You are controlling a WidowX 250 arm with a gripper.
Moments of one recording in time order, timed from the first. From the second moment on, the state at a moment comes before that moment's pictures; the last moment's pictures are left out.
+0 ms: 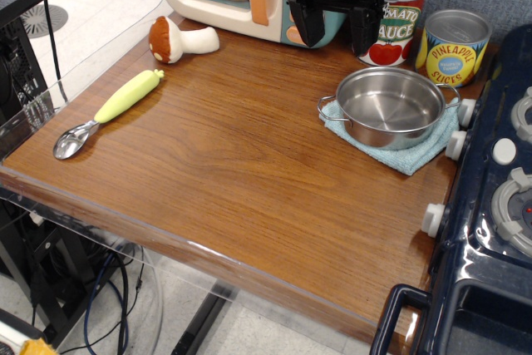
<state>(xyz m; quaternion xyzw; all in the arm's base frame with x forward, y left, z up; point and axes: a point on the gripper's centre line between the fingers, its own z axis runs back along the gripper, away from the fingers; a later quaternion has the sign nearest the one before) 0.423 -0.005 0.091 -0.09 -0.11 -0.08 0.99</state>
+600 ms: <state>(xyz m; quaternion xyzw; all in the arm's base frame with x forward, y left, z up) 0.404 0.006 0.064 -0.10 -0.06 -0.04 0.99</state>
